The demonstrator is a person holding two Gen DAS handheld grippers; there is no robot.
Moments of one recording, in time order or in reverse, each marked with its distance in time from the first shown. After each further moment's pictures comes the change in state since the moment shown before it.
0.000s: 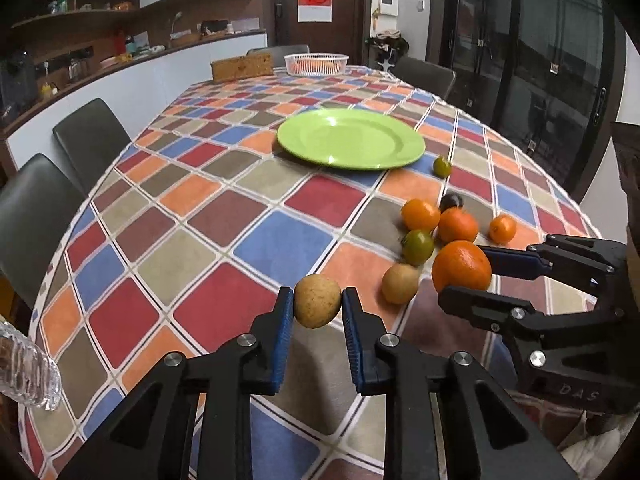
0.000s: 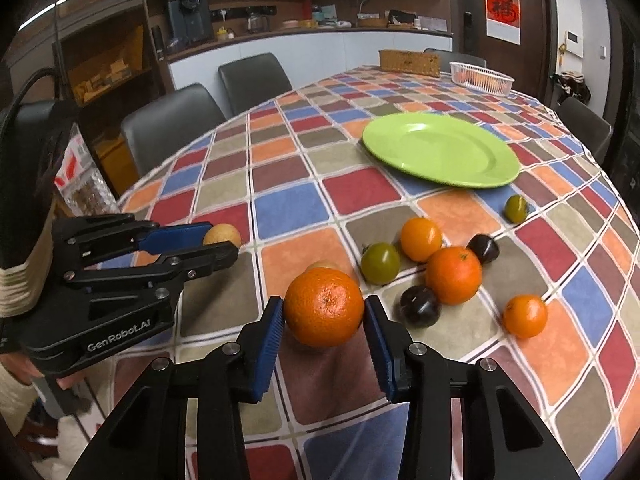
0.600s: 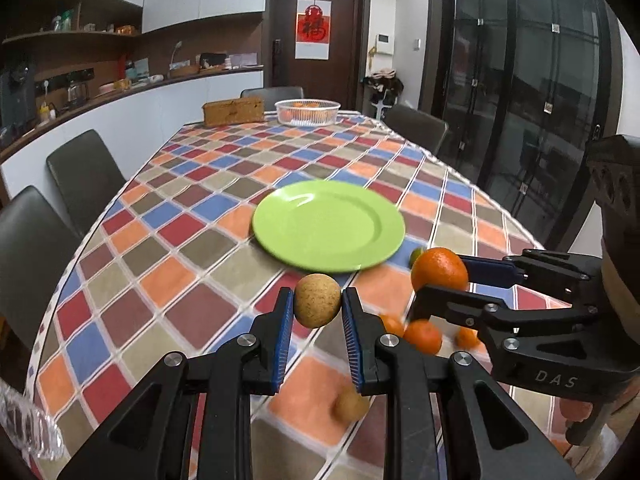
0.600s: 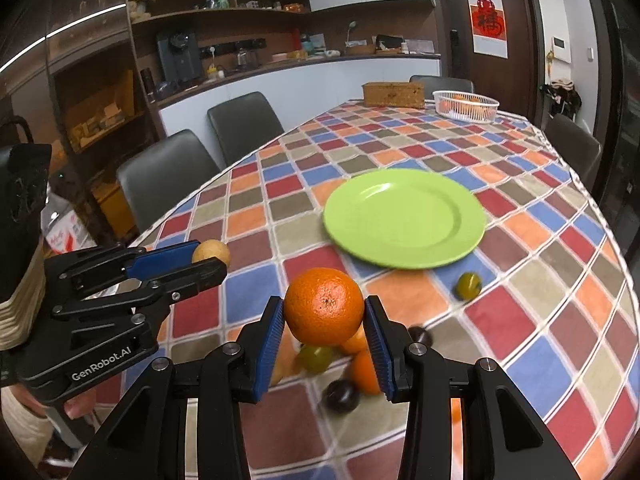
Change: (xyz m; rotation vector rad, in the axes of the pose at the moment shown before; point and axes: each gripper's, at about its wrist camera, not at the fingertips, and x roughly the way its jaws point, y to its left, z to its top) left arm 0.002 -0.026 0.083 -0.029 -0.132 -0.036; right arm -0.021 -0.056 0.065 0.025 -0.094 0.006
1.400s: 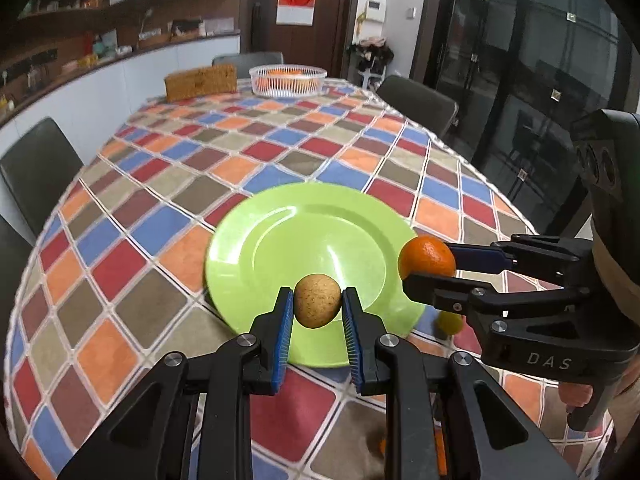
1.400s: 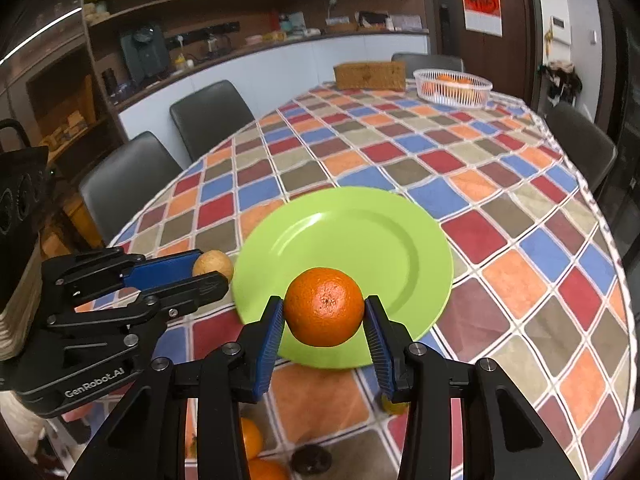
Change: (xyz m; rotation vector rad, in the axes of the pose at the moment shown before) left arm 0.135 0.008 0.068 -0.002 0.160 -0.083; right arm 0.092 -0.091 0.071 0.058 0.129 -0.010
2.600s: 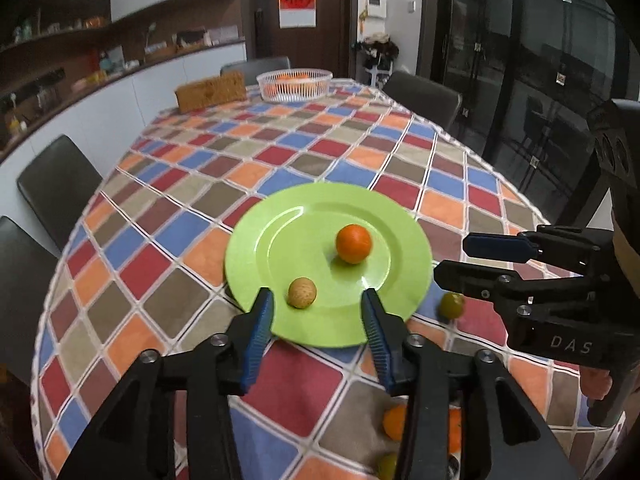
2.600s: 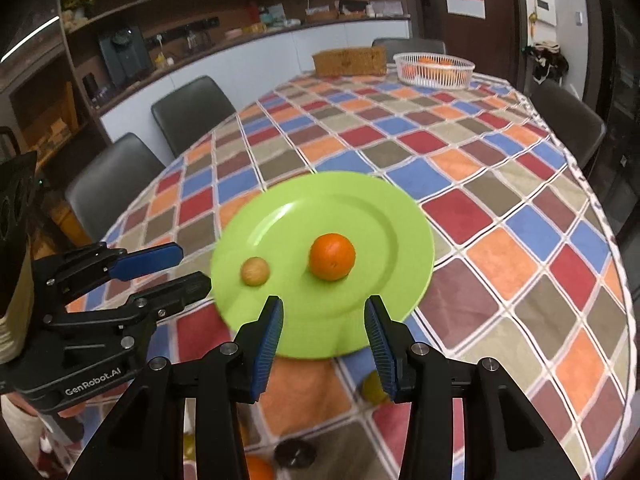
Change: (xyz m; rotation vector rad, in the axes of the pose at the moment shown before) left arm -0.039 -0.019 -0.008 0.057 -0.028 0.093; right arm -0.023 -0.005 -0.009 0.039 -0.008 -0.036
